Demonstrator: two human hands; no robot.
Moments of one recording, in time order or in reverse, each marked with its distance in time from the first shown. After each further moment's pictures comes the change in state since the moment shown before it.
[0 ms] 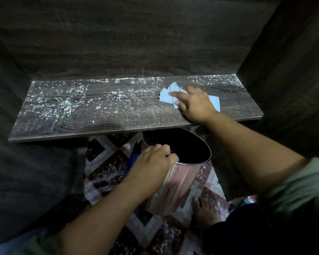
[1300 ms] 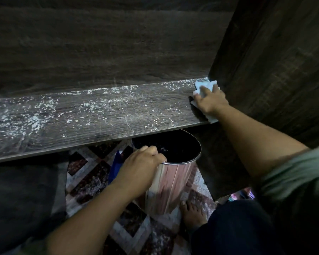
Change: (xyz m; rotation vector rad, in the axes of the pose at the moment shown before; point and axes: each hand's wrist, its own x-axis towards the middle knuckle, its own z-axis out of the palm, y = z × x) left_hand 0.034 0.016 0.011 -0.142 -0.006 -0.031; right_hand -0.027 0.099 -0.045 0.028 -0.164 0.739
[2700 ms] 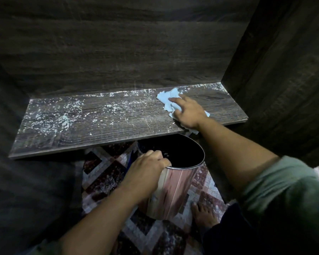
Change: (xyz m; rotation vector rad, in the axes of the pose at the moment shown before) left_hand -0.033 -0.020 -0.017 0.021 -0.013 0.016; right_hand -0.043 -0.086 0.041 0.143 -0.034 -0.479
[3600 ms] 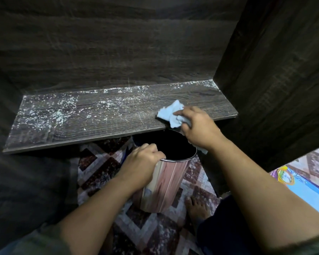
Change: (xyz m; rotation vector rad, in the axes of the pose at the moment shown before) left_hand 0.002 0.003 0.001 0.023 0.040 0.014; right_hand -0.104 -0.010 -0.028 0.108 0.157 -0.071
